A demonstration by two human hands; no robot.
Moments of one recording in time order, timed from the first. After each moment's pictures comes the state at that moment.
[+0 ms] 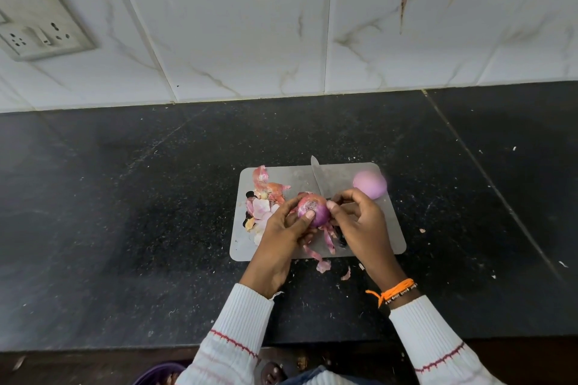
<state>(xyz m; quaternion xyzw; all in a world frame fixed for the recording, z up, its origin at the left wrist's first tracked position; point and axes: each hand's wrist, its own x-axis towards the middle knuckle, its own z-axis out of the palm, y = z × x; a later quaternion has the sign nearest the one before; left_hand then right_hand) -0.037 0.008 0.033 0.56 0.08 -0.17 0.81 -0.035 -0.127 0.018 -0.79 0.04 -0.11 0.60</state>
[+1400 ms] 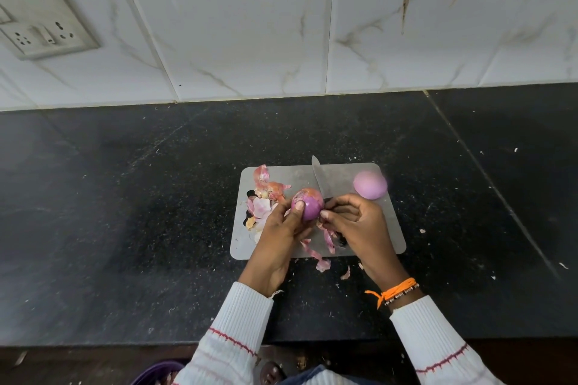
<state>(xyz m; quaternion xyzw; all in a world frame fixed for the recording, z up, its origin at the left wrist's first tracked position) -0.031 0.010 0.019 0.55 0.11 -0.15 0.81 -0.038 -0.127 0.025 -0.71 0.05 -0.04 0.70</state>
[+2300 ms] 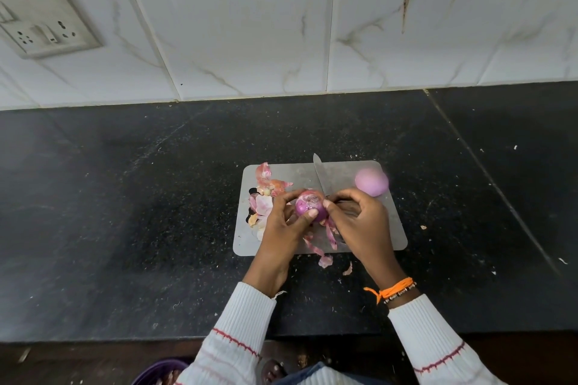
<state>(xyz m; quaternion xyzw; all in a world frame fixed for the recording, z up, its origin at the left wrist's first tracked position) -0.039 0.013 0.020 0.61 0.04 -0.10 0.79 -0.043 -0.118 0.028 -0.81 0.03 -0.15 0.56</state>
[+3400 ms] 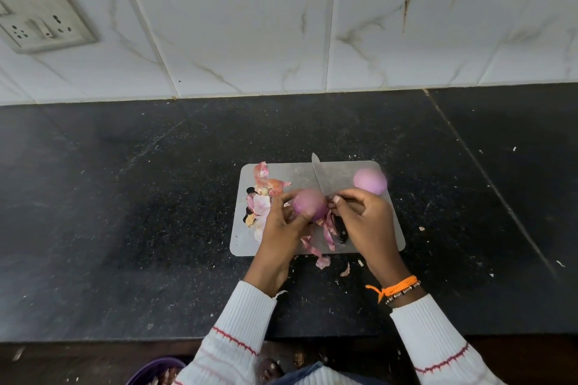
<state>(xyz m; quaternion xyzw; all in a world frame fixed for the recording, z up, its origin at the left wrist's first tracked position) -0.037 0.005 0.023 0.60 0.08 -0.10 0.79 -0.038 -0.127 0.031 -0.82 0.05 -0.15 0.54</state>
